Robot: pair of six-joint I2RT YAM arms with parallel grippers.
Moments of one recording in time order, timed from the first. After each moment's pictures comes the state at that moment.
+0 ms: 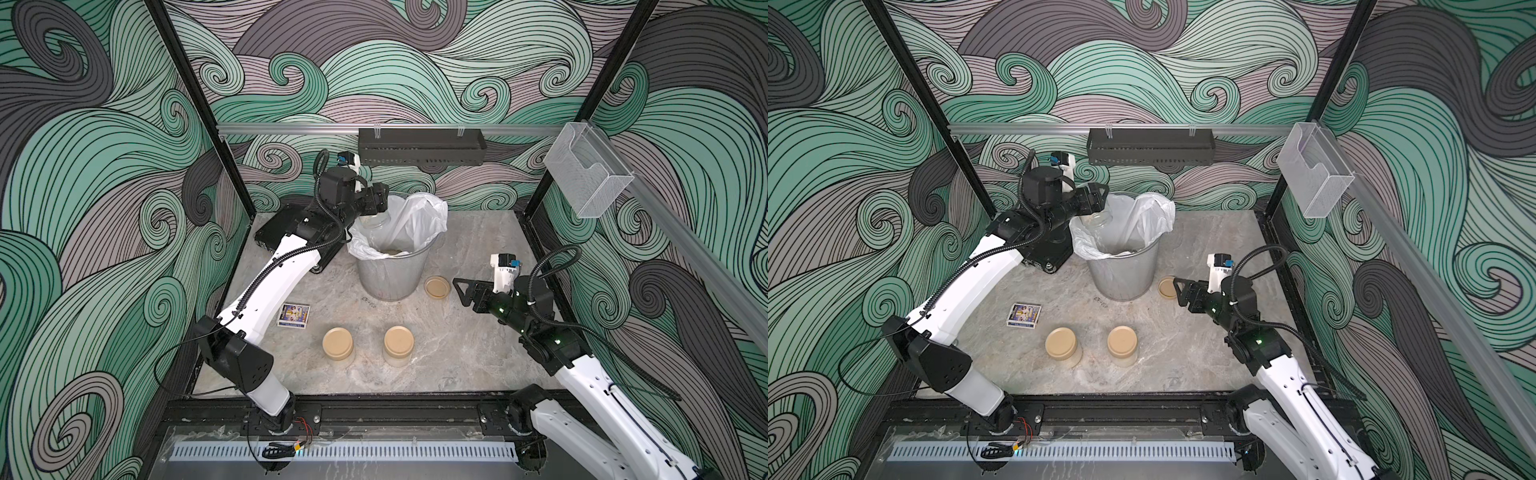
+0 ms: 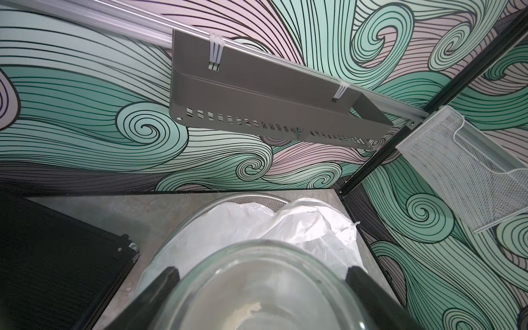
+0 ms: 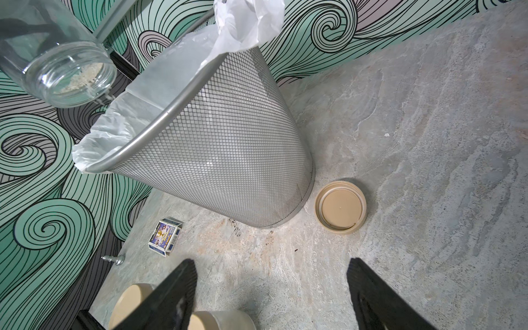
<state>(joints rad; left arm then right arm) -0.51 1.61 1.78 -0.48 -0.12 -0.40 0.39 0.77 0.67 -0.32 -0.14 0.48</state>
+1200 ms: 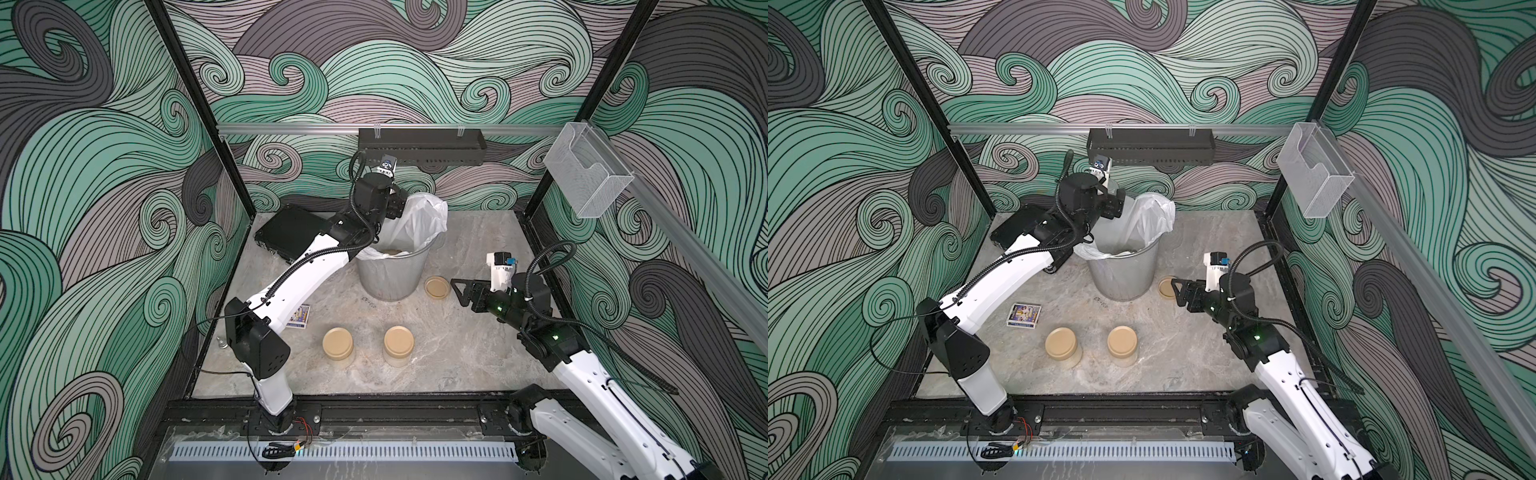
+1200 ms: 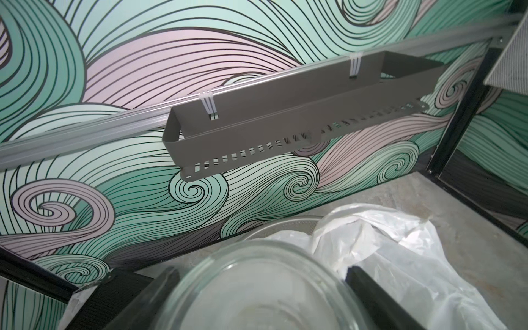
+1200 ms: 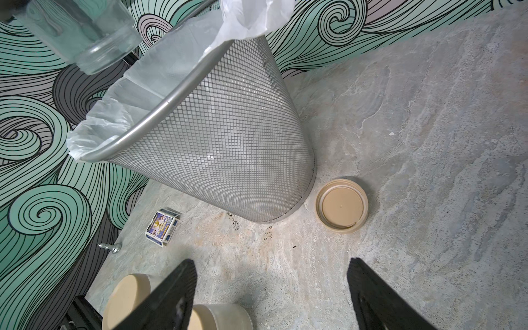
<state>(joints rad) -0.64 1.74 1.85 -0.35 -0.46 0.01 0.39 0.77 0.69 -0.33 -0.17 0.44</state>
